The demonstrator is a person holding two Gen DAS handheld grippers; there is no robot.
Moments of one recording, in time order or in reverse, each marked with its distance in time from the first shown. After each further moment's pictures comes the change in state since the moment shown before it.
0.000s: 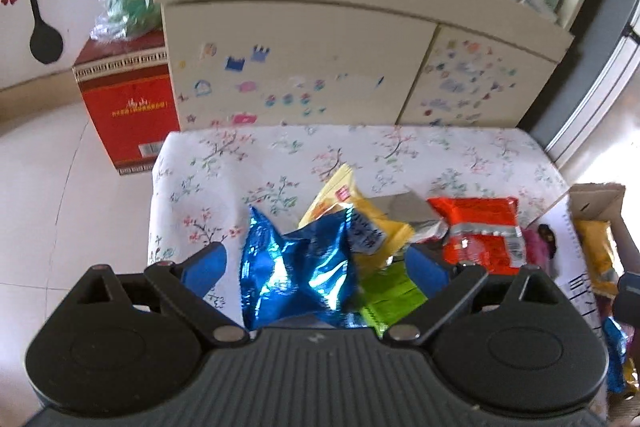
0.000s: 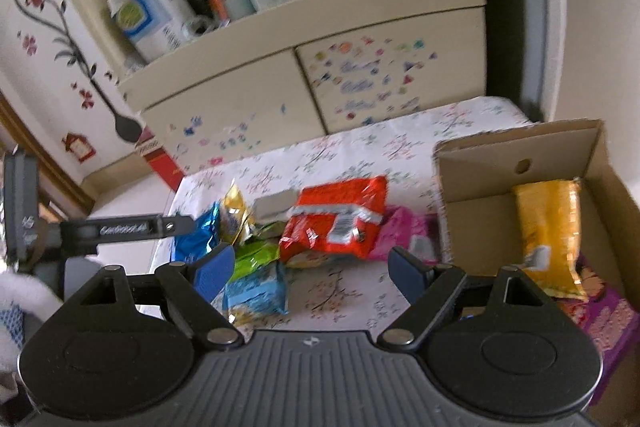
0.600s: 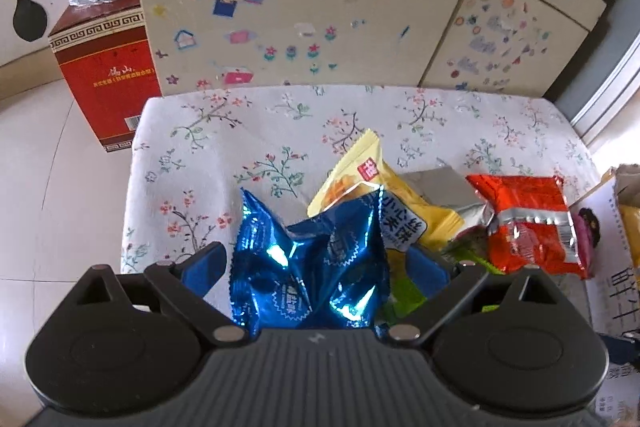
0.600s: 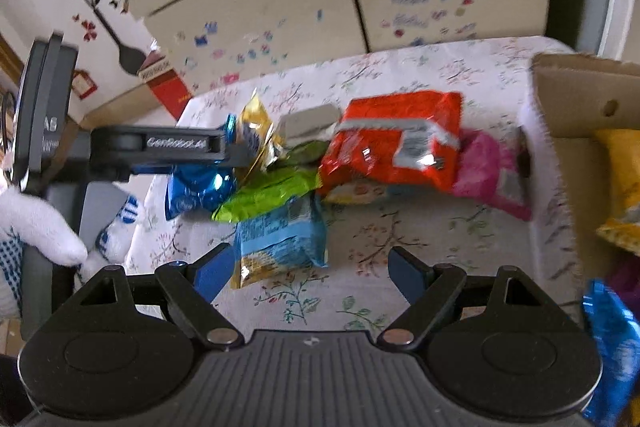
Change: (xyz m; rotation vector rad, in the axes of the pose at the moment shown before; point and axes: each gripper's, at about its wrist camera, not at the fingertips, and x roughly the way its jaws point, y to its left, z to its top) left arm 0.060 0.006 -0.001 0.008 0.094 -0.002; right arm 0.075 0.030 -0.031 -0.064 0.173 0.020
